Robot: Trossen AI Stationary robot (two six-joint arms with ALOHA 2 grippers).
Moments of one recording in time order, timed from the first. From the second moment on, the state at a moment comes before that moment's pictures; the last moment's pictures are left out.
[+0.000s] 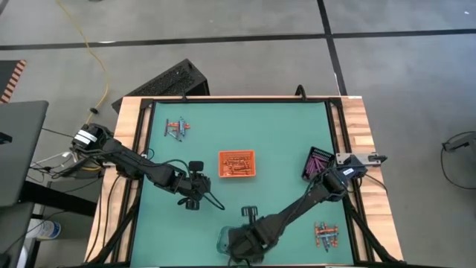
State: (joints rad) left arm -0.36 1.48 0.73 -0.29 -0.33 -0.16; right arm 0.58 2.39 2.25 -1.21 0.17 0.47
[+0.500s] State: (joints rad) left arm -0.36 1.46 0.73 -0.36 -0.52 -0.12; right arm 0.37 2.31 2.30 -1.51 0.40 0.15
